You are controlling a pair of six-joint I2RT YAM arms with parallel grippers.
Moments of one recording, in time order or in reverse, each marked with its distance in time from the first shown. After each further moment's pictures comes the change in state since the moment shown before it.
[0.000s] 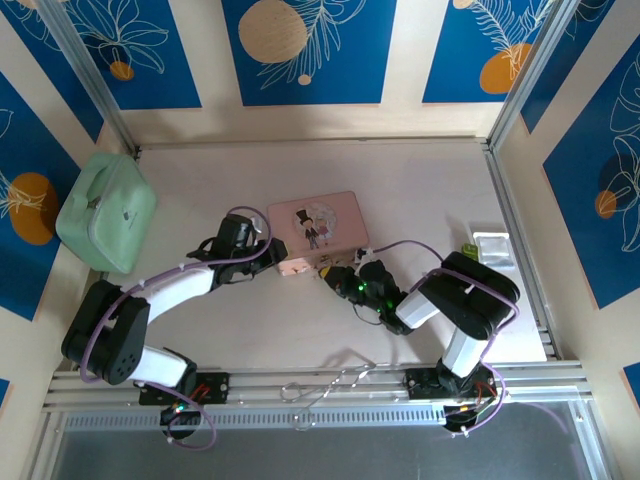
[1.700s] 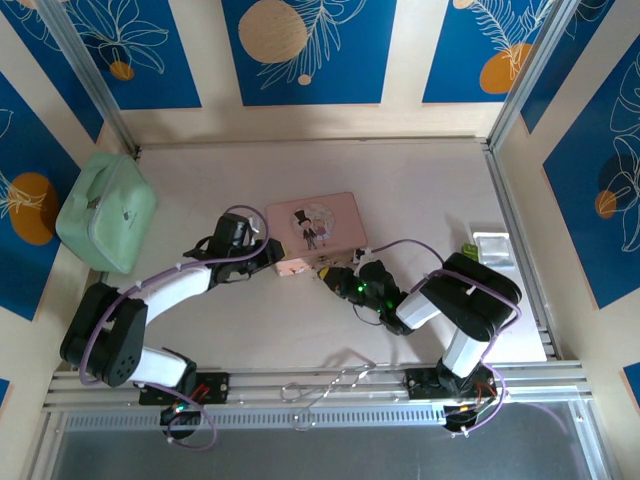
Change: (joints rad) left arm 0.023 -0.013 0.007 -0.039 0.015 0.046; right arm 0.005 -0.011 -0.001 -0.005 -0.008 -0.032
